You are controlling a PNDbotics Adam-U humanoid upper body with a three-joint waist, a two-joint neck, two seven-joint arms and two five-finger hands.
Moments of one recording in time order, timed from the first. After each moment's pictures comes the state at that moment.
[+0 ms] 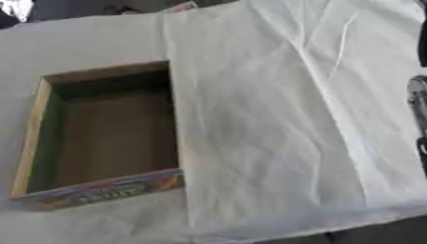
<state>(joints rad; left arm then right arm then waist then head) -0.89 0.62 -0.34 -1.72 -0.88 0.22 -0.41 -0.33 -0.59 -0.13 -1.99 -0.14 -0.10 -0.33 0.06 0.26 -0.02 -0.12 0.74</state>
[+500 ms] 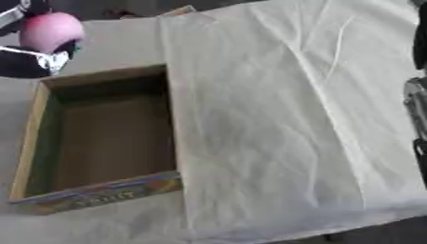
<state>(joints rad) -0.87 0.62 -0.43 -1.76 -0.84 0.21 -0.50 -0.33 -0.59 -0.13 -1.99 -0.14 -0.09 -0.33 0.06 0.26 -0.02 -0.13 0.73</state>
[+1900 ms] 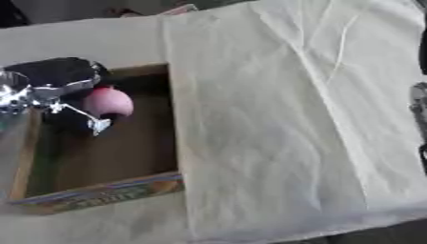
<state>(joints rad) -0.86 0.56 -0.58 -1.65 -0.74 0.16 -0.78 -0.33 -0.59 -0.13 -1.99 -0.14 -0.09 -0.33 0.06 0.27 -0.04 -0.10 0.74</state>
